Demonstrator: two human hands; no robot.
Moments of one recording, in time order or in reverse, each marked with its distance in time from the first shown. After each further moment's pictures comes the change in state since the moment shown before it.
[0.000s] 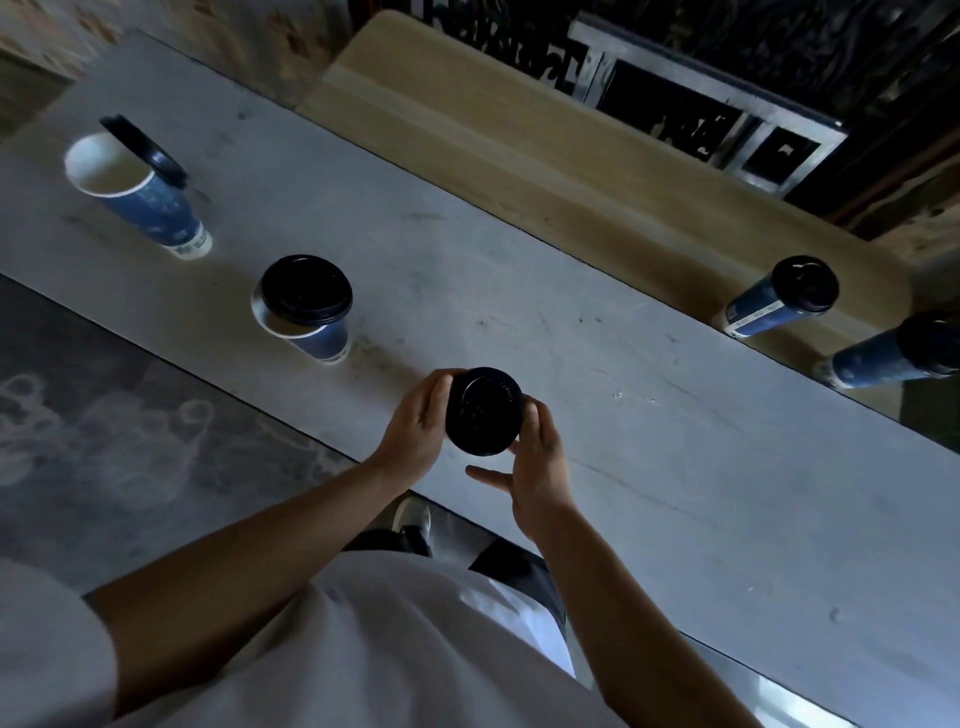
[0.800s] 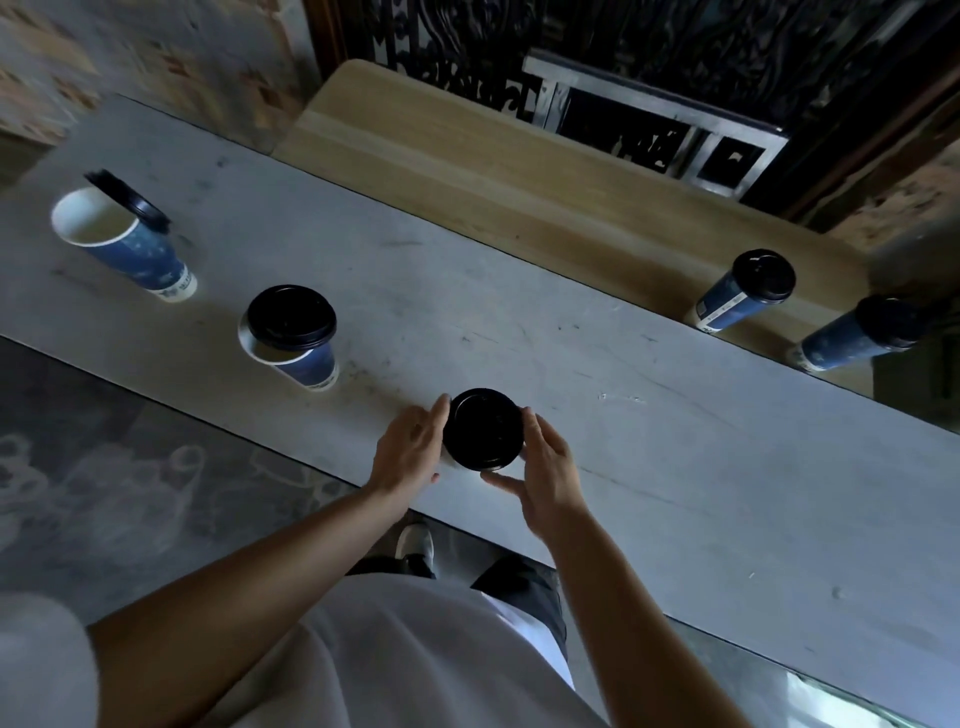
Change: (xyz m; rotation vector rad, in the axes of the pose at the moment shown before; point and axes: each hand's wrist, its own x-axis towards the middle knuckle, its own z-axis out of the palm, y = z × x) left_hand -0.003 0.006 0.006 0.057 0.057 -0.535; right_hand -0.007 -0.004 -0.017 0.063 -0.012 -0.041
